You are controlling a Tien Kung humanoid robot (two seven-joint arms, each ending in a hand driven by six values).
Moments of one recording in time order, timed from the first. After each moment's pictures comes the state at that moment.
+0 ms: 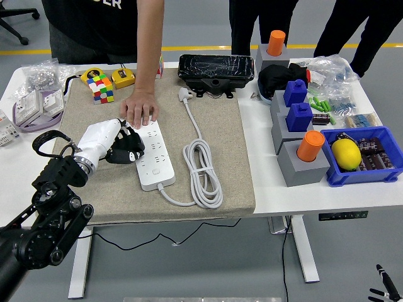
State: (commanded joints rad) left arm -0.32 0.12 -1.21 -1.17 2.27 0.09 0.15; right arm 0.20 -0.10 1.53 0.18 -1.17 -0.09 -0.16
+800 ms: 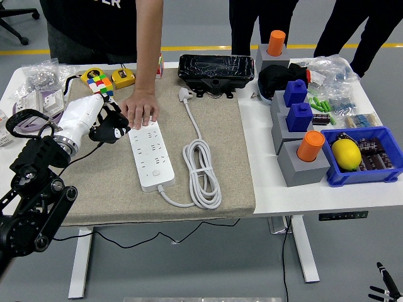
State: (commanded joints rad) left arm -0.34 0.18 -1.31 -1.24 2.27 0.03 0.16; right arm 0.21 -0.10 1.53 0.18 -1.17 -0.09 -0.16
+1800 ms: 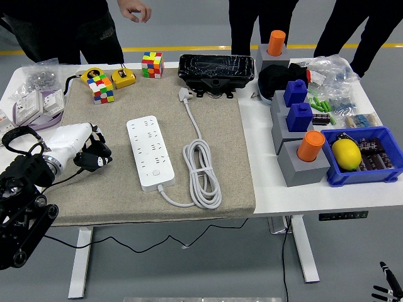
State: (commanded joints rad) left arm -0.29 0.29 -1.21 -1.20 2.27 -0.03 0.16; right arm 0.21 -0.12 1.52 0.18 -1.16 -0.09 -0.16
